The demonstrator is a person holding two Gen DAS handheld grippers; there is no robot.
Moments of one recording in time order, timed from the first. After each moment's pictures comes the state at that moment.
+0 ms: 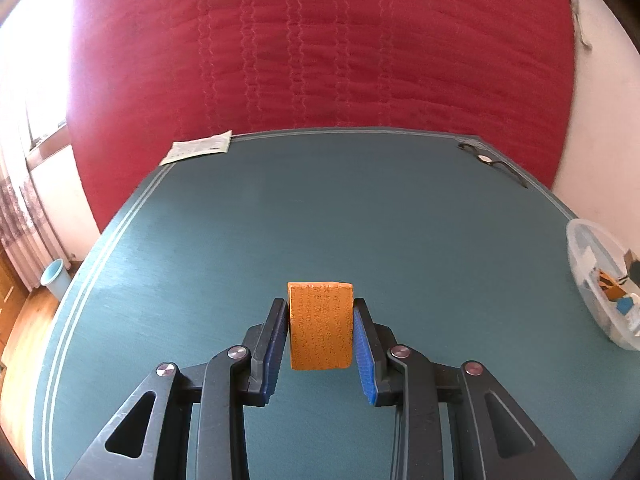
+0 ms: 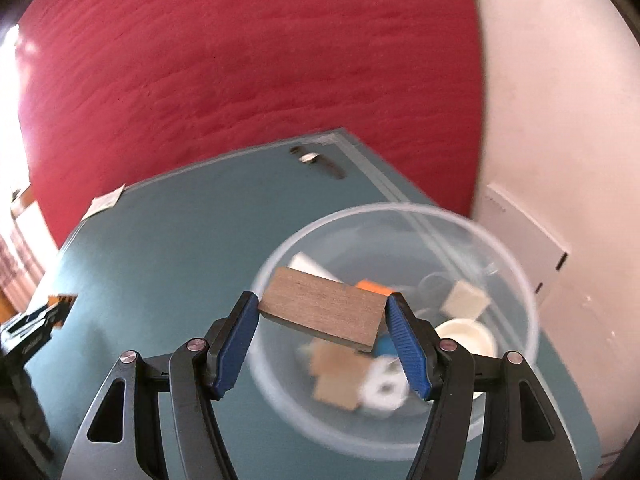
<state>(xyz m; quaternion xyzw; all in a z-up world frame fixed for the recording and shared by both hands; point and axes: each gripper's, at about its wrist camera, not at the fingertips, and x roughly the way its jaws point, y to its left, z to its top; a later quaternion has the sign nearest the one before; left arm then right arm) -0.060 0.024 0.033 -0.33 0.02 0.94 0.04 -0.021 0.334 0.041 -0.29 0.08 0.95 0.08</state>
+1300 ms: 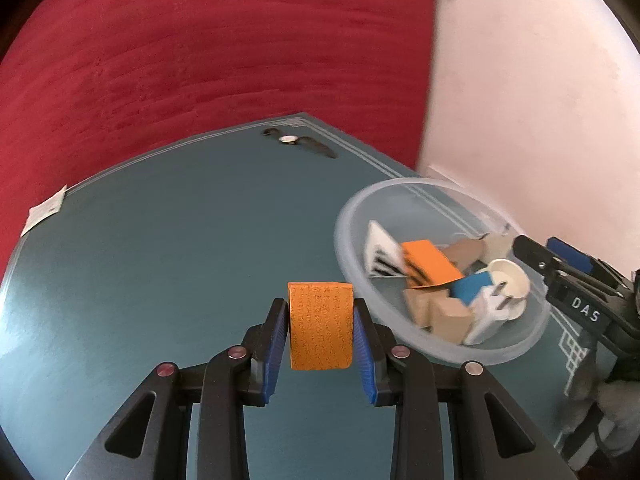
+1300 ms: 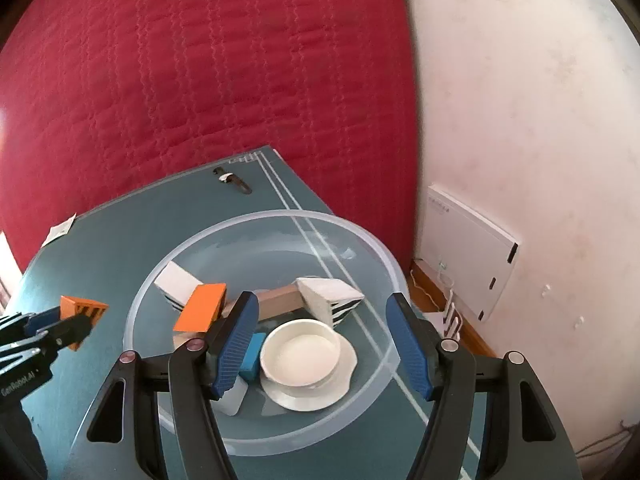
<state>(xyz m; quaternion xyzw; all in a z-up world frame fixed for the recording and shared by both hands) -0.039 0.208 0.052 -0.35 0.08 0.90 0.25 0.017 0.420 0.024 -0.27 0.10 0.95 0.16</state>
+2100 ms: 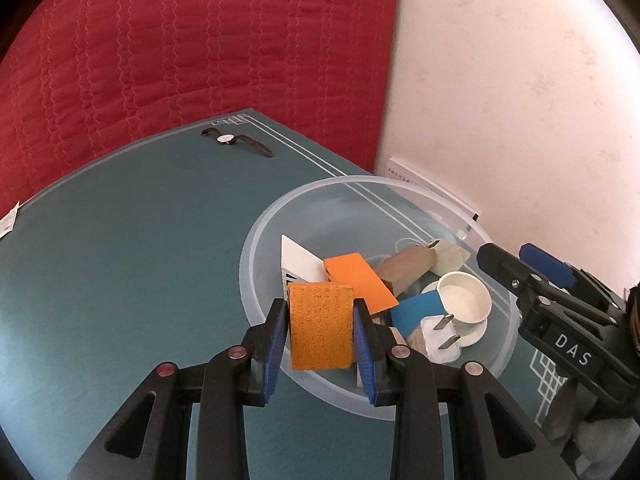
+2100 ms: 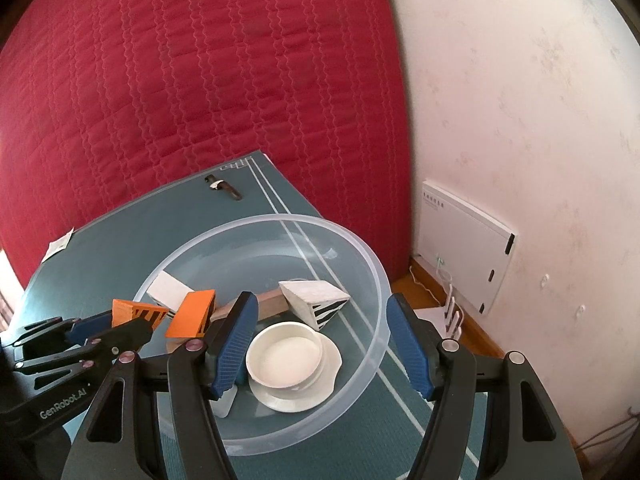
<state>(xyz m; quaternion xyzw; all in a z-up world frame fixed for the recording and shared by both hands) -0.045 0.261 0.047 -0.36 0.08 0.88 0.30 0.022 0.428 0.023 -0.26 0.12 0.94 0.16</state>
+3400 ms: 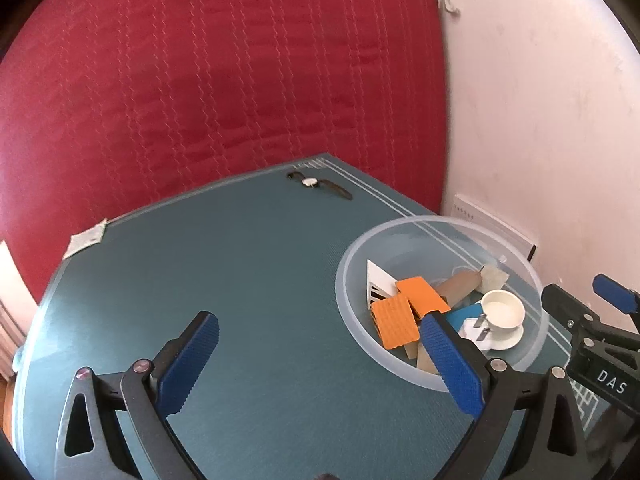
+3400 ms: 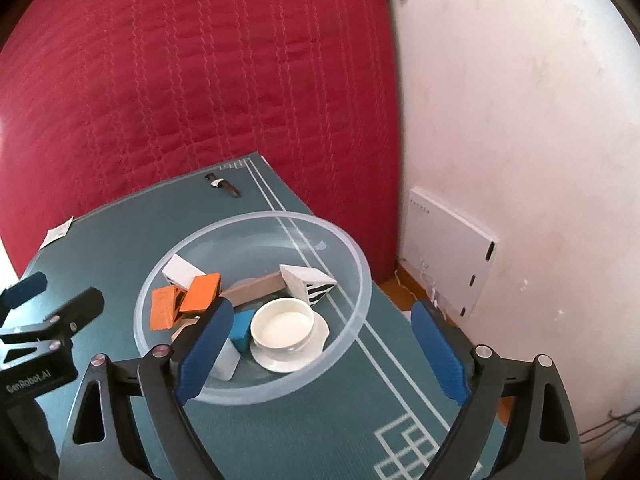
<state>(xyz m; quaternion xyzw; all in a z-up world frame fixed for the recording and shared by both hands) 0.002 0.226 0.081 -0.28 0.10 0.94 0.17 0.059 0.414 0.042 -0.26 0.09 0.94 0.18</state>
